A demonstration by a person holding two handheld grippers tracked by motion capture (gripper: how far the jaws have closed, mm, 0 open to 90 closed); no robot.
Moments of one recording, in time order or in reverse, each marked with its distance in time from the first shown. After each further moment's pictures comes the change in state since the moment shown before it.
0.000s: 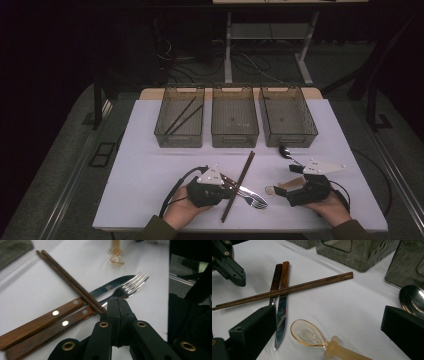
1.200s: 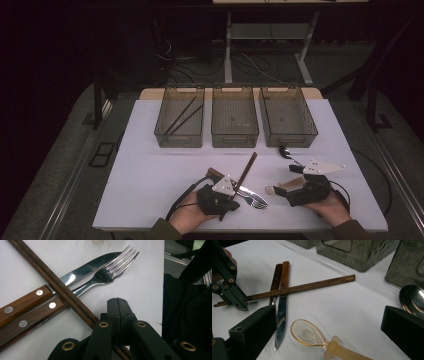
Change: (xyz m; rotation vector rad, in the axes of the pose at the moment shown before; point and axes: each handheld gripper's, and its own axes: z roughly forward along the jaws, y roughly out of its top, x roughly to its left) left arm -0.009 -0.004 0.026 0.150 -0.047 0.056; right arm 0.000 0.000 0.000 0.001 0.000 0.002
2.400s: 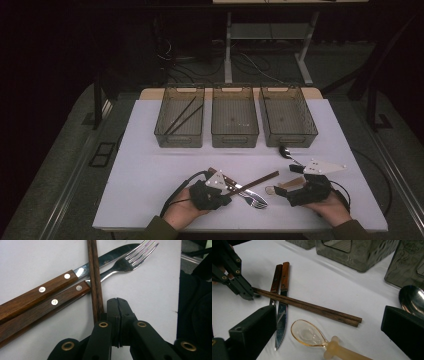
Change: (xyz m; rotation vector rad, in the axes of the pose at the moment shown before) left arm 0.011 -0.007 -0.014 0.011 0.043 -0.044; right arm 0.000 0.000 -0.001 -0.004 0.000 -0.002
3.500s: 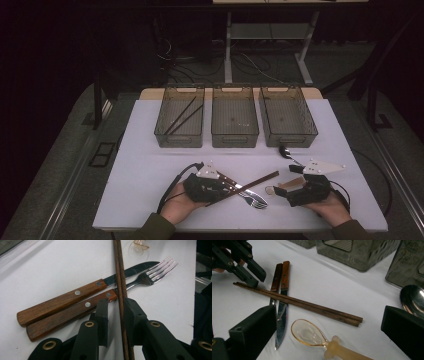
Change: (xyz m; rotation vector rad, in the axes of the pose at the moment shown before) left arm 0.020 -0.005 -0.010 -0.078 0.065 -0.097; right arm 0.000 0.000 0.001 0.006 0.002 0.000
